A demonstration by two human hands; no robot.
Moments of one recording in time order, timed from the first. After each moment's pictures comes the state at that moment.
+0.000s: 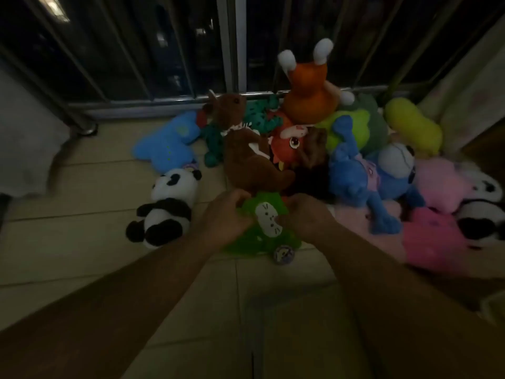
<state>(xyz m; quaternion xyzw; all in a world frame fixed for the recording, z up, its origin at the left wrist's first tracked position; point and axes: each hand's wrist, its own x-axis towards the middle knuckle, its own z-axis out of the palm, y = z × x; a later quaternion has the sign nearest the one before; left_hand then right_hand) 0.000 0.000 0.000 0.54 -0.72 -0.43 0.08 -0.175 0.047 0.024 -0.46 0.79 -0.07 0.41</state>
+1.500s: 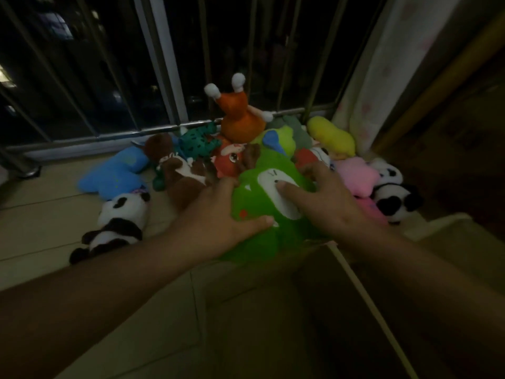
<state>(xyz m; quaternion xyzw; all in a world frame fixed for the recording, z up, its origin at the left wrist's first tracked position) -0.054 0.101 0.134 0.41 -0.81 -0.41 0.08 -0.241 0.176 0.129 -0.41 0.80 -0.33 0.28</state>
